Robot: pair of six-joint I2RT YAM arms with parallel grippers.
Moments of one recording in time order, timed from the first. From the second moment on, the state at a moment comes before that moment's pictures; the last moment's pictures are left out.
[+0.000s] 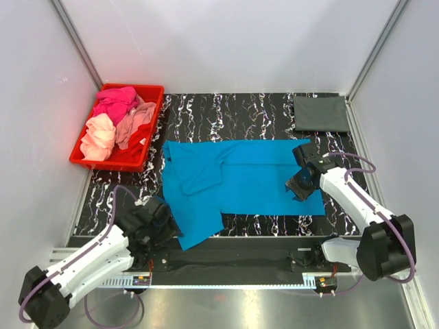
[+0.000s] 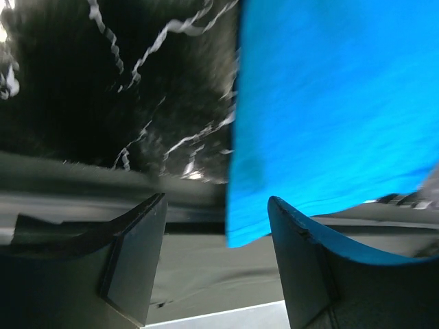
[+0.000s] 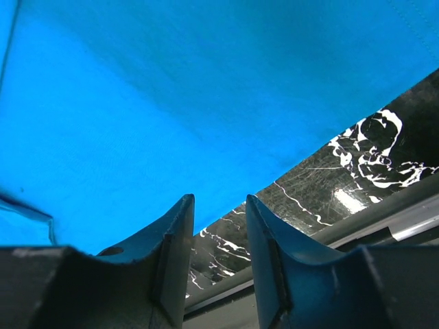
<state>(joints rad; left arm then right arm) -0.64 0.65 0.31 -0.88 0.06 -1.18 0.31 1.24 0.88 -0.94 0.14 1.19</state>
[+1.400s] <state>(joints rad) -0.93 0.85 0.42 -0.81 -0.04 -1.31 0.18 1.31 0.82 -0.83 0.13 1.29</state>
